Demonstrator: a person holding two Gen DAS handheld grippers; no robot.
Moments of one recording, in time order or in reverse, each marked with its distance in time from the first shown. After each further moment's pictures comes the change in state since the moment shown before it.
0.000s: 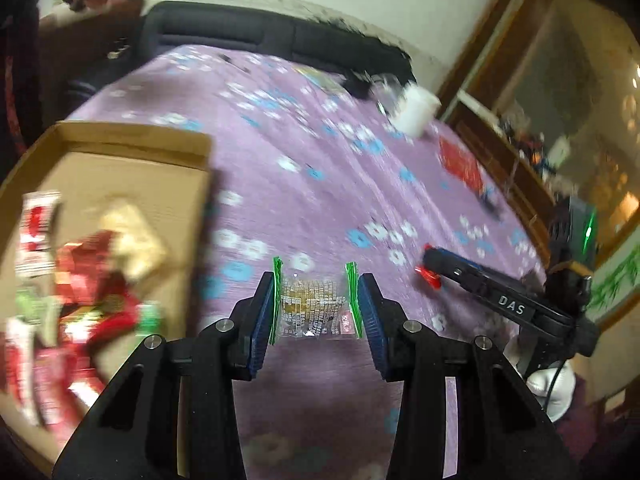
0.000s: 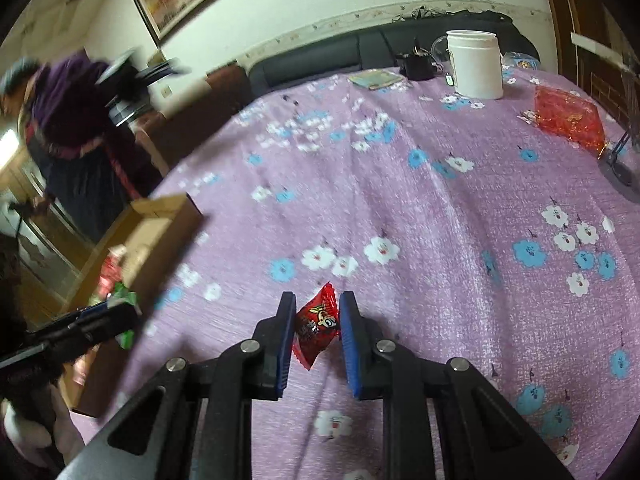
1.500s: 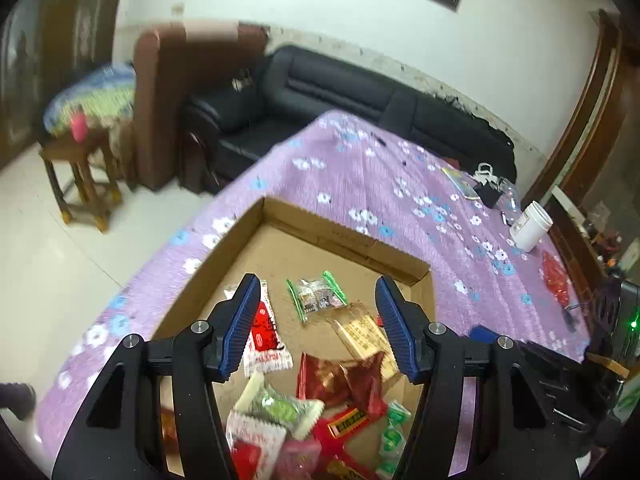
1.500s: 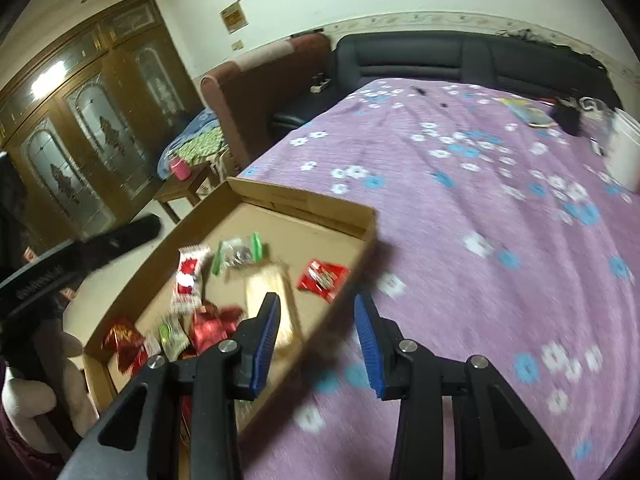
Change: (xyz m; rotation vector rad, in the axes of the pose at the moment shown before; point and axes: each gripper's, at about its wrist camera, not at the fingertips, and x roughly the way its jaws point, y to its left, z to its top) left arm -0.075 0.121 0.042 -0.187 -0.229 0.326; right arm 0.082 0.172 0.035 -0.237 0.090 0.099
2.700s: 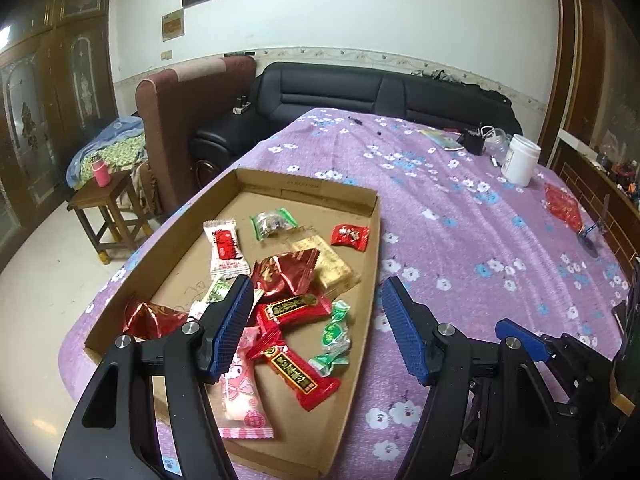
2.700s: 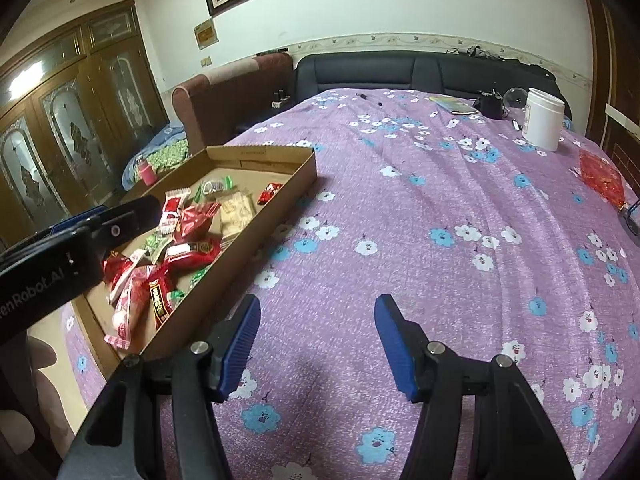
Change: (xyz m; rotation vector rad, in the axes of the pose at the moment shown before) left arm -0.044 -0.084 -0.086 0.193 -0.027 0.135; right arm -0.071 0.001 -0.101 0.003 -0.080 -0.164
